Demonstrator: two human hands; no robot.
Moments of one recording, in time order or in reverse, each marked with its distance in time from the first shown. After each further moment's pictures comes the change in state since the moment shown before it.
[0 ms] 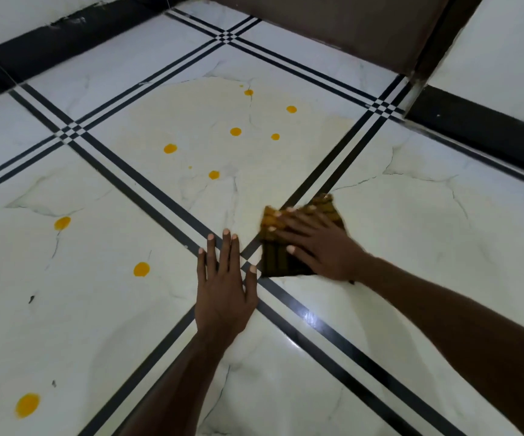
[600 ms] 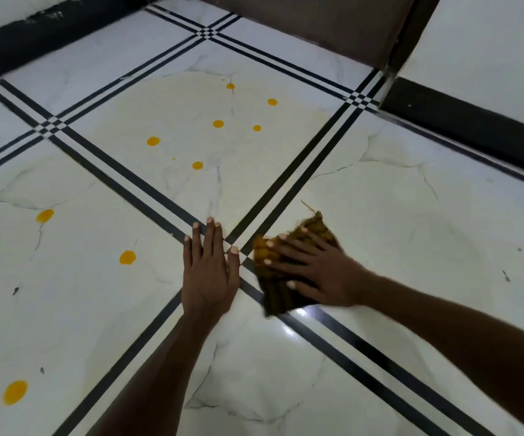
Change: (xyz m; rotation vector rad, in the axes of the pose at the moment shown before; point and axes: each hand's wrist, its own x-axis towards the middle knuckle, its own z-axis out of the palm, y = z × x) left_hand -0.001 0.003 -0.006 -0.077 0.036 -0.001; right_hand -0.077 -0.037 -0.004 -0.081 -0.071 -0.111
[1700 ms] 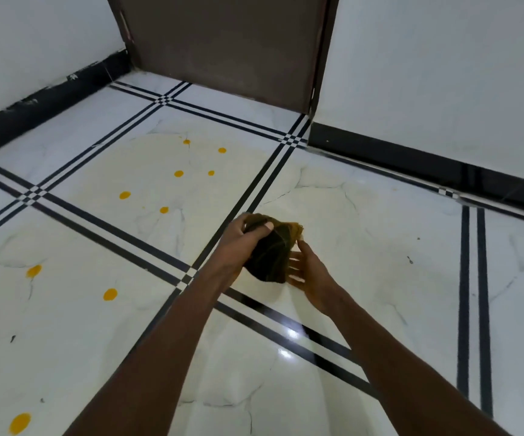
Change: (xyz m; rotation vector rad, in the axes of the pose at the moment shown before) left_hand 0.031 0.179 -0.129 -1.103 -0.569 -0.220; right_hand -0.055 -0.042 -0.089 1.881 0.504 1.191
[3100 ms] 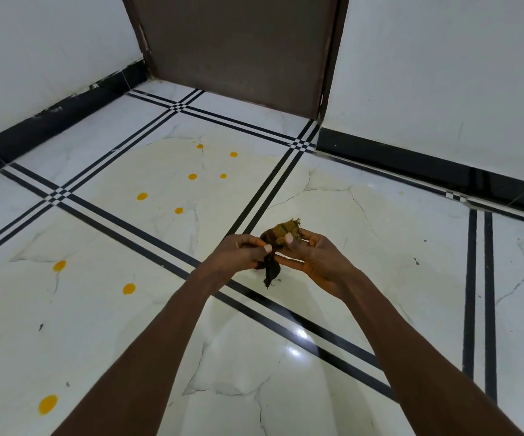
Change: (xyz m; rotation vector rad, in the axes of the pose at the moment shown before) left_hand -0.018 -0.011 -0.031 0.162 -0.087 -0.080; right_hand -0.043 -0.044 0.012 -0.033 -0.277 -0.254
